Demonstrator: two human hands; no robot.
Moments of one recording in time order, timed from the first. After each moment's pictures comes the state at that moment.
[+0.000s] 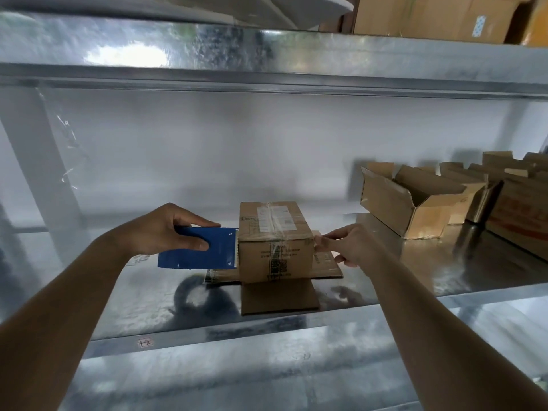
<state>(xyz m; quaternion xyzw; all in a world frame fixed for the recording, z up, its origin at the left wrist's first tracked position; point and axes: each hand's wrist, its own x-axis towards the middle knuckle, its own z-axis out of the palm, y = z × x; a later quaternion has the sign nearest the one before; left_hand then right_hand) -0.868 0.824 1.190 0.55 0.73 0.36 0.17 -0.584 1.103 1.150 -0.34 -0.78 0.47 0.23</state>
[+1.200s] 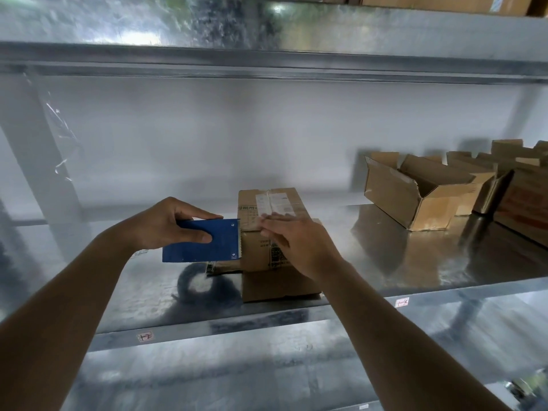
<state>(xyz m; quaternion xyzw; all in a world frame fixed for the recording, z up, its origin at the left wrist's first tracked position) -0.875 0.832 1.180 0.56 0.72 0.36 0.17 -0.645 1.045 1.131 -0.05 -0.95 0.09 0.31</state>
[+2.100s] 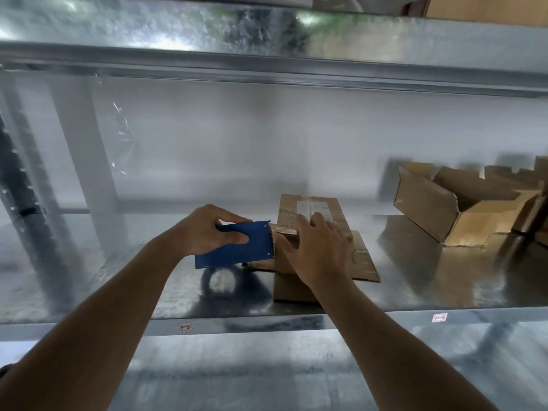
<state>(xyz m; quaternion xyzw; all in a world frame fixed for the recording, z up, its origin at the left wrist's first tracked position) -0.863 0.827 1.163 0.48 0.80 0.36 0.07 -0.670 0.979 1.139 -0.32 -0.91 -0.03 0.26</state>
